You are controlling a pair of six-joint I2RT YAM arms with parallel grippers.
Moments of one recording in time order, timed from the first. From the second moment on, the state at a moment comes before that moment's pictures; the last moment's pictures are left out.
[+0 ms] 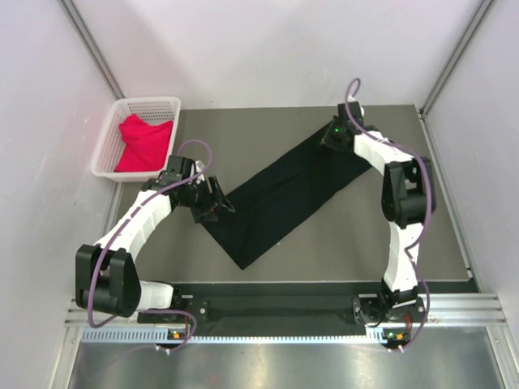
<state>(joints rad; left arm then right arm) -0.19 1.33 0.94 -0.67 0.44 -0.60 0.23 2.13 1.69 -0.30 -0.02 0.61</state>
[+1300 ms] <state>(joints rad) -0.15 1.39 0.91 -0.58 0.51 -0.65 0.26 2.39 2.19 -0.63 0.27 0.38</state>
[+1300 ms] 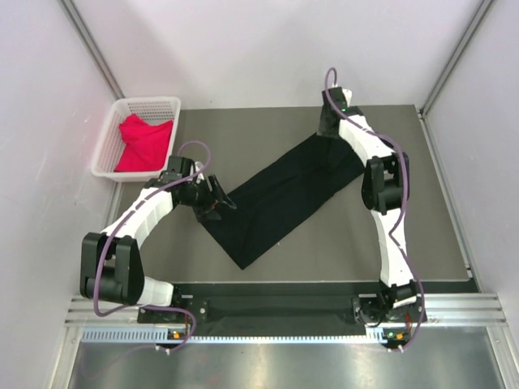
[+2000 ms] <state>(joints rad) -0.15 1.41 0.89 -0.56 0.51 -0.66 0.35 2.52 2.25 -0.63 0.59 0.17</state>
